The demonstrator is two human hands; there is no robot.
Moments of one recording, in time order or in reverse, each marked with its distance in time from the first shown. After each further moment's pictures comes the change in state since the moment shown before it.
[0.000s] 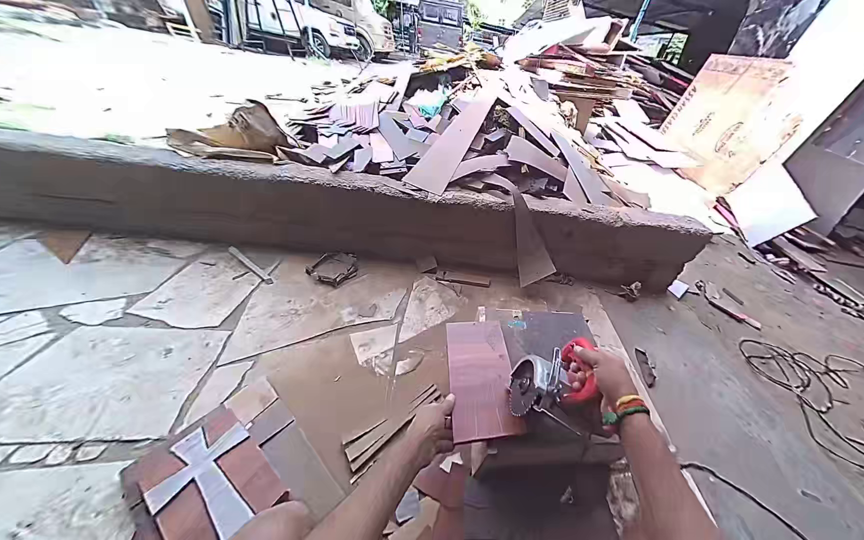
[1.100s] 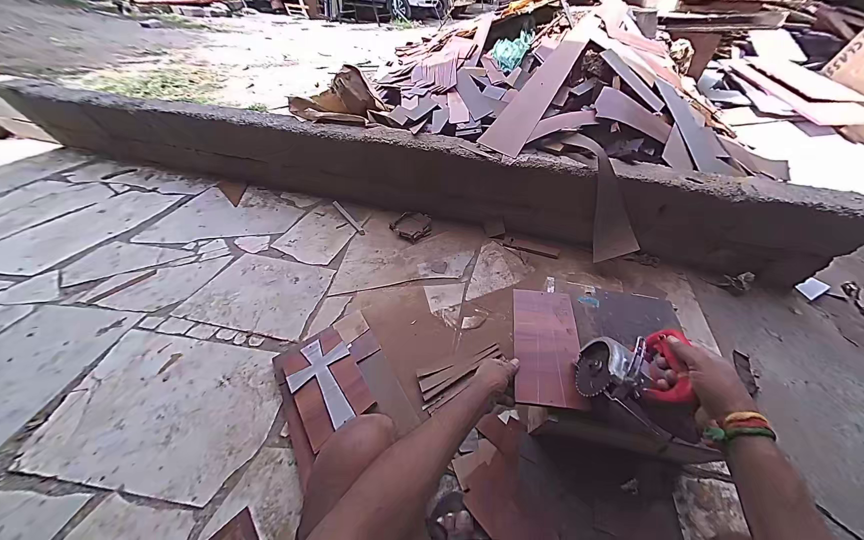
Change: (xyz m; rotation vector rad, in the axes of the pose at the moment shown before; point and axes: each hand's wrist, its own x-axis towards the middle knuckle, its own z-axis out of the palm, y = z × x) left_hand -0.003 0.006 0.001 0.144 0.053 0.052; right_hand -0.002 0.006 -0.006 -0.076 -0.024 -0.020
